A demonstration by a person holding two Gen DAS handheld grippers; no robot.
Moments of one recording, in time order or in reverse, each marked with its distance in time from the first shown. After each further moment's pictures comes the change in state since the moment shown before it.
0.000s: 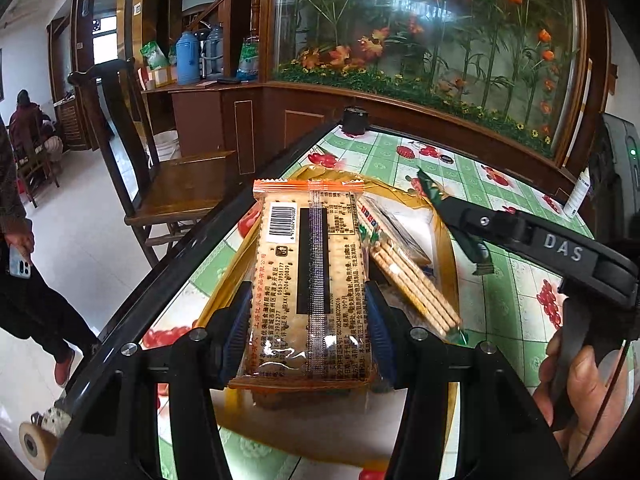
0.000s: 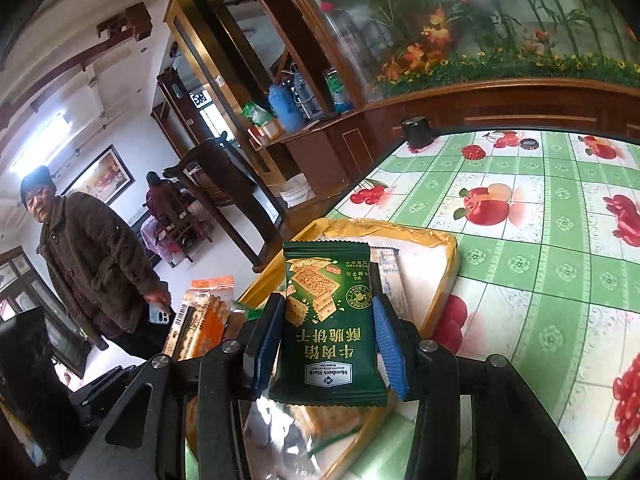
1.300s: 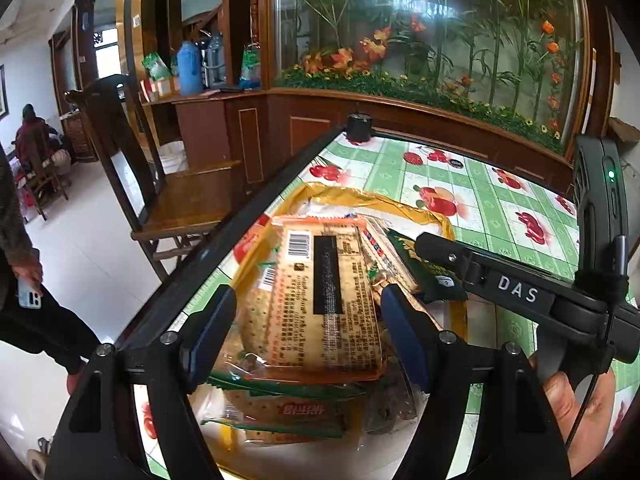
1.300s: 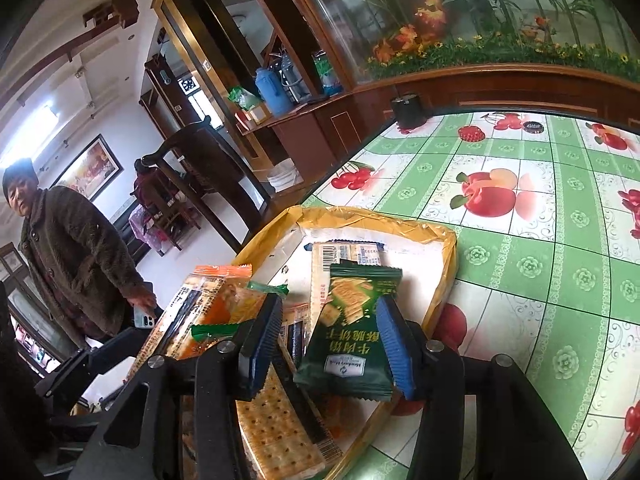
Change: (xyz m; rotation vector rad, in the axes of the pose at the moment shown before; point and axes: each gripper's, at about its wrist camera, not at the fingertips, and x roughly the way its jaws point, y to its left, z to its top) left arm 0.008 -0.008 0.018 0.031 -0.020 0.057; right arm 0.041 -0.017 0.005 0.004 0.056 -0.032
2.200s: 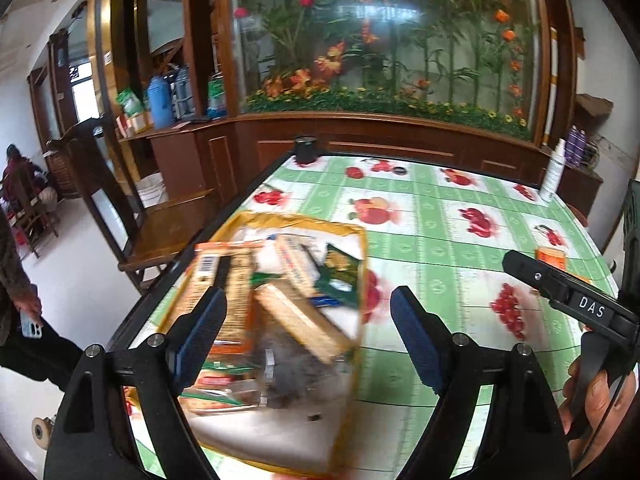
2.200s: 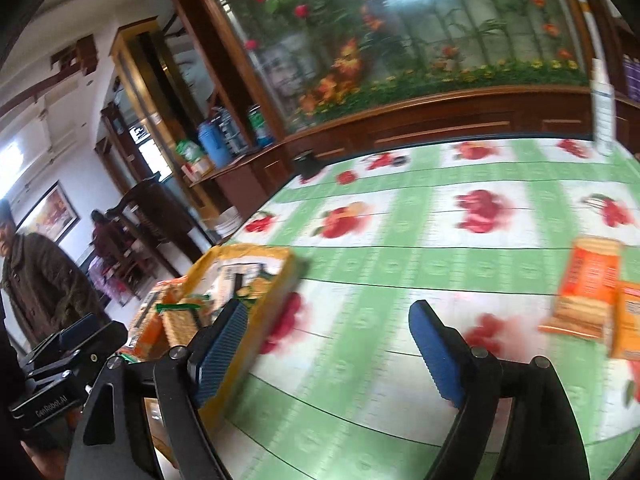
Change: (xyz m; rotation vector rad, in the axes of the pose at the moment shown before) left arm -0.047 -0.079 0.000 0.115 -0.064 -0.059; right arm -0.156 -0.080 -0.034 0.112 -0.171 -0.201
